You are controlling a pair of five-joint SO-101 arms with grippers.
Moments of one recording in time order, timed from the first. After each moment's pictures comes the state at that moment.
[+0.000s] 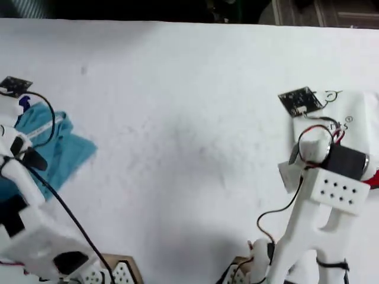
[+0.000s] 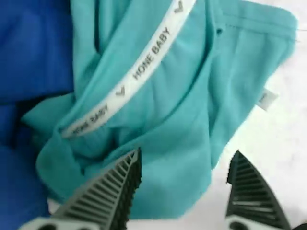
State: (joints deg) left arm -44.6 14.0 -3.3 87.0 -48.7; right arm 17.4 -39.5 24.1 98.1 37.2
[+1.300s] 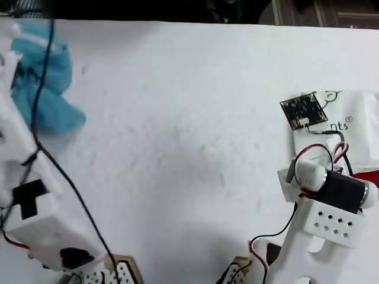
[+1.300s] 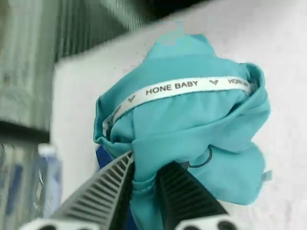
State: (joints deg) left arm -27.0 14.2 -63.2 99.7 -33.4; right arm 17.3 -49.5 25.7 98.1 35.6
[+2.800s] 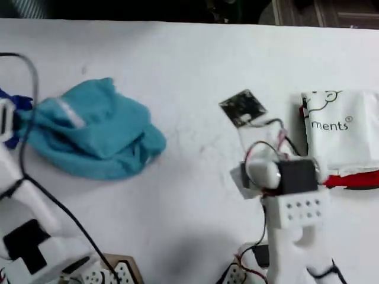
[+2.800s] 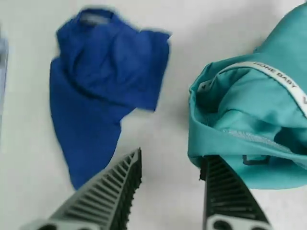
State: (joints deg) left arm -43.5 -6.1 -15.6 94.4 -28.6; right arm -11.3 -44.2 25.7 97.8 22.3
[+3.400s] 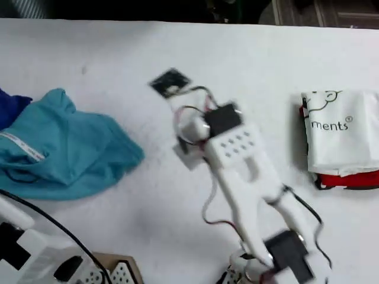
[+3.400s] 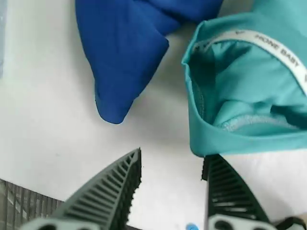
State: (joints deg) left arm -62.9 -0.3 -18.5 101.8 -43.0; right arm -32.8 -9.5 0.0 94.9 14.5
